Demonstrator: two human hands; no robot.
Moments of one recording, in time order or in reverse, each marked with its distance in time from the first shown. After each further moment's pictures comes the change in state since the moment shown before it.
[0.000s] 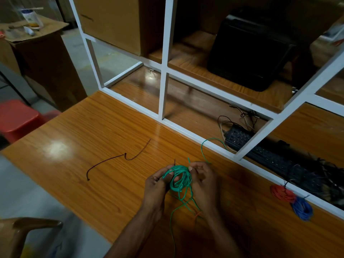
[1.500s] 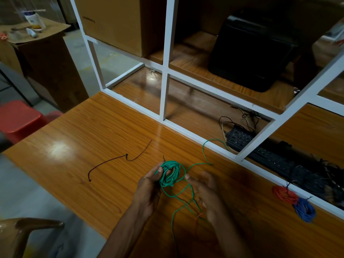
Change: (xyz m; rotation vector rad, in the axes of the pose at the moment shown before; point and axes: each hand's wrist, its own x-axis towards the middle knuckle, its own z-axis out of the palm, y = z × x) left_hand 0.014 0.019 -0.023 -0.231 -0.031 -0.131; right_hand -0.003 0.006 -0.007 0.208 -0.212 0.646
